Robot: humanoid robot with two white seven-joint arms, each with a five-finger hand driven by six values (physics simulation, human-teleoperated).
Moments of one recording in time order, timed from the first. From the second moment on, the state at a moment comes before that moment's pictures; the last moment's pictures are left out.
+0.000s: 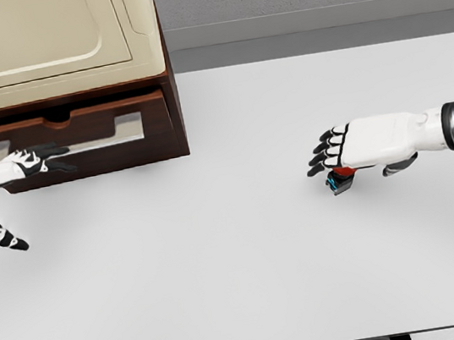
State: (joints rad) left arm -0.52 1.32 -0.66 -1.76 0.40 -0.25 -0.61; right arm -0.72 -0.96 0.82 -1.65 0.42 -0.61 0.61
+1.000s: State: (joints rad) left arm -0.48 1.44 -0.73 -1.76 0.47 -0.49 -0.61; right arm -0.72 -0.91 0.84 -1.58 0.45 -0.61 0.61
